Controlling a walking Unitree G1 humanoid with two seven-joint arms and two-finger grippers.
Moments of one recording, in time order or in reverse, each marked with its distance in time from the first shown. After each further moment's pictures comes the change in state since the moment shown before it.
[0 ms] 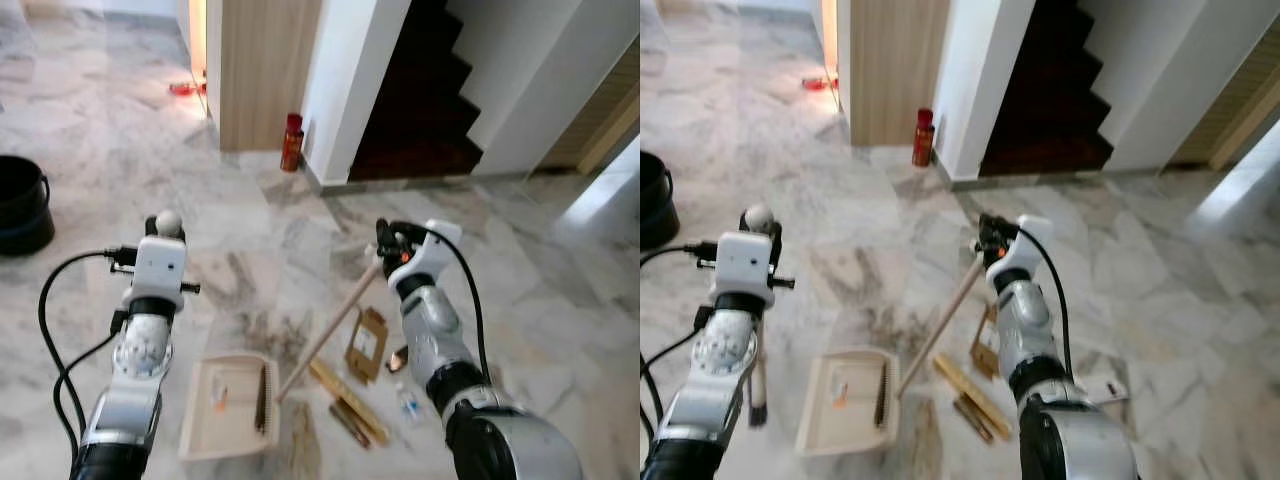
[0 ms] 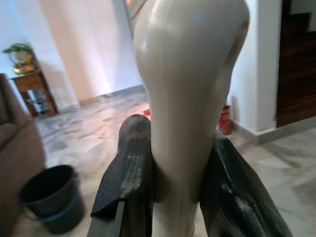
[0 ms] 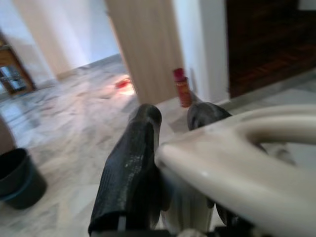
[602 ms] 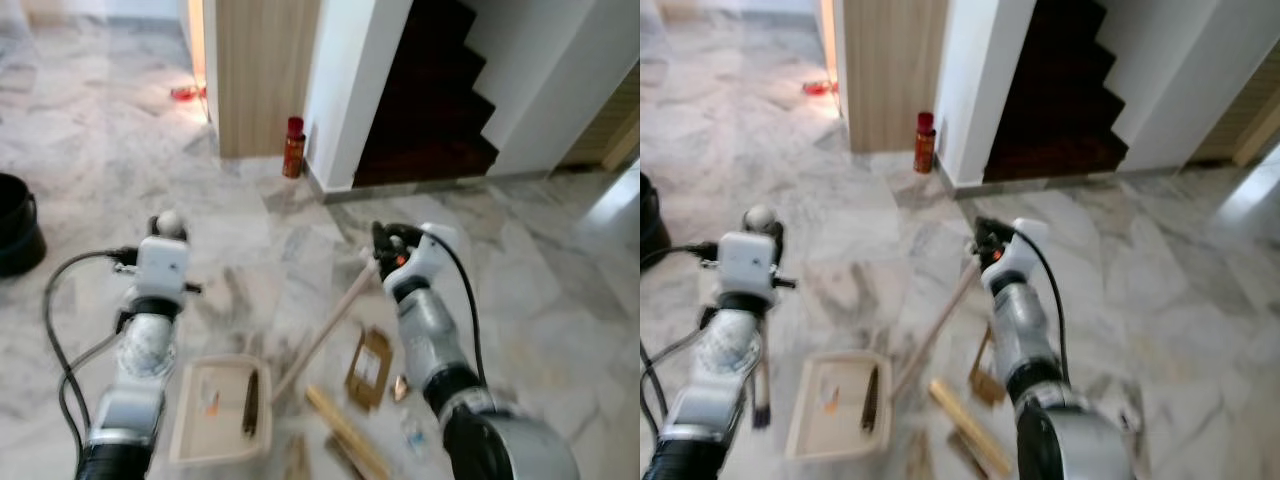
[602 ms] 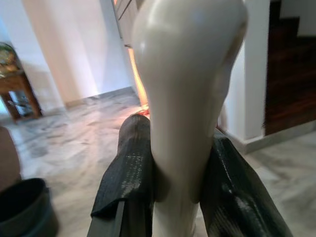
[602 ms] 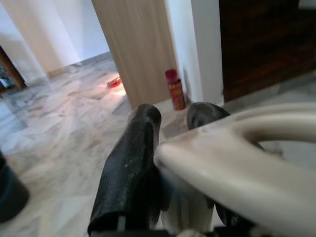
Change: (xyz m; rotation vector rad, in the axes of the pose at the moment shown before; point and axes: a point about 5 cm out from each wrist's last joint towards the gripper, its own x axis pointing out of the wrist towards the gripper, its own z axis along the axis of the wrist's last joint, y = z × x) left arm 0.001 -0.008 0.003 -0.019 -0.010 -0.041; right arm -0.001 -0.006 0.000 0.002 0.007 -0.020
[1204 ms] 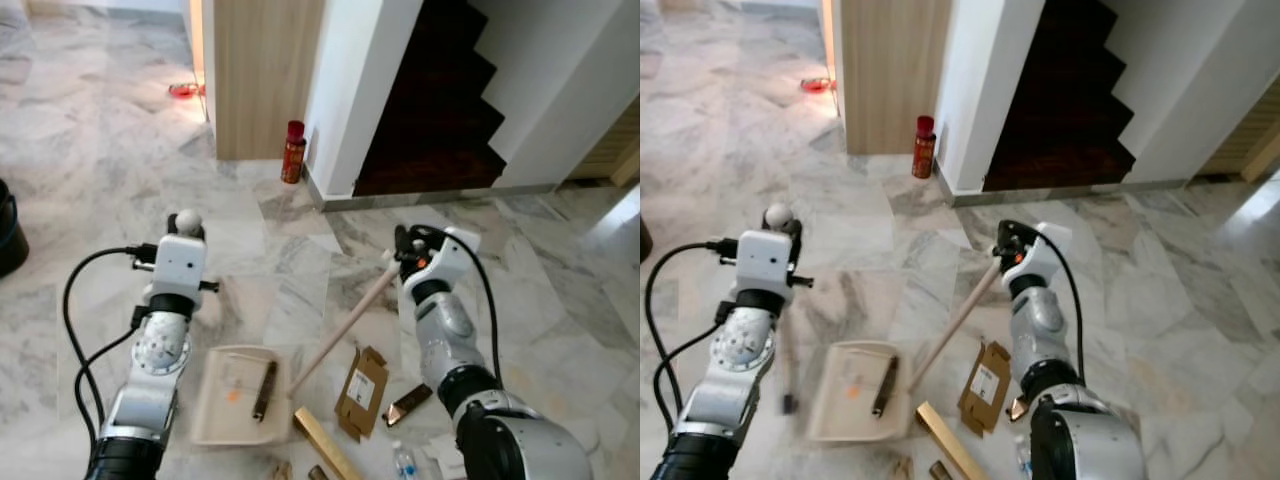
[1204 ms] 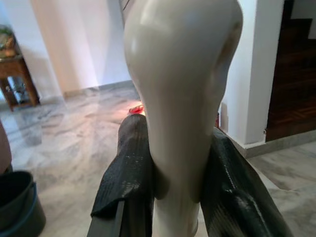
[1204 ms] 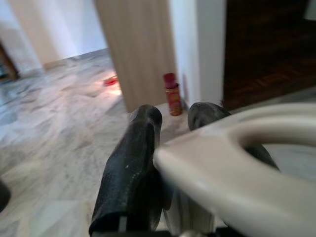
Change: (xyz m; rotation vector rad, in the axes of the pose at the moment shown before) left arm 0.001 0.002 0.000 -0.012 0.003 0.017; right arm 0.005 0.005 0.007 -0.039 -0.015 0.015
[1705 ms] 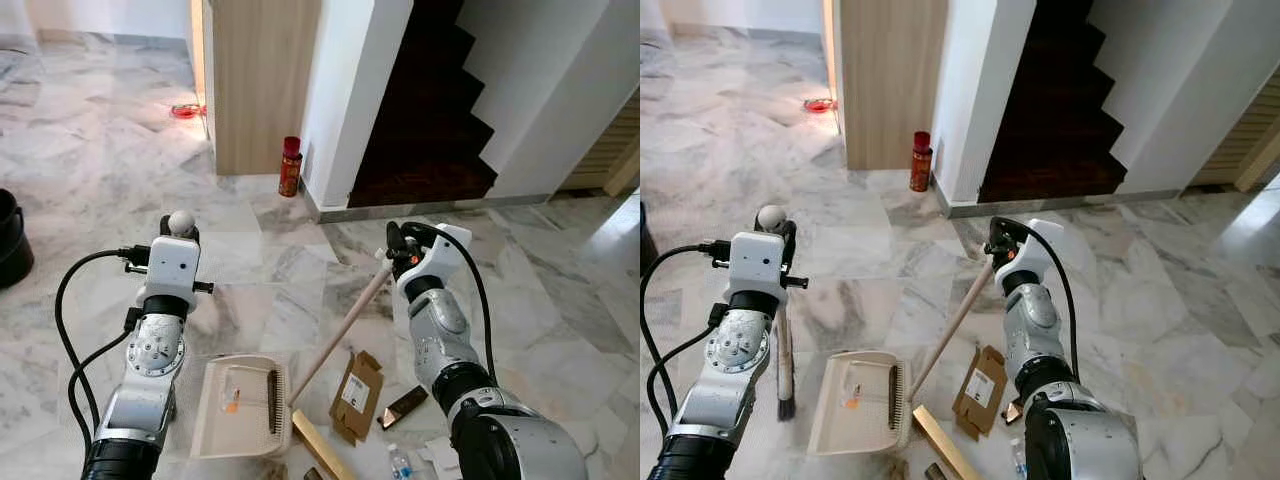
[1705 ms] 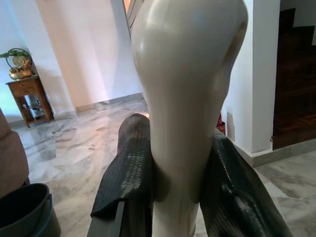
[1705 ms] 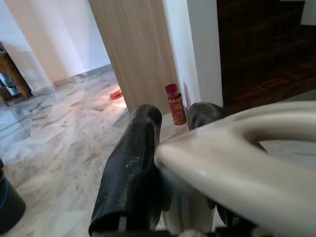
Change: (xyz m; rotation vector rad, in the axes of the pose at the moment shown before) left arm 0.000 0.005 -0.001 0.022 0.001 0.021; right arm -0.002 -0.003 -0.001 0.036 -0.004 -0.018
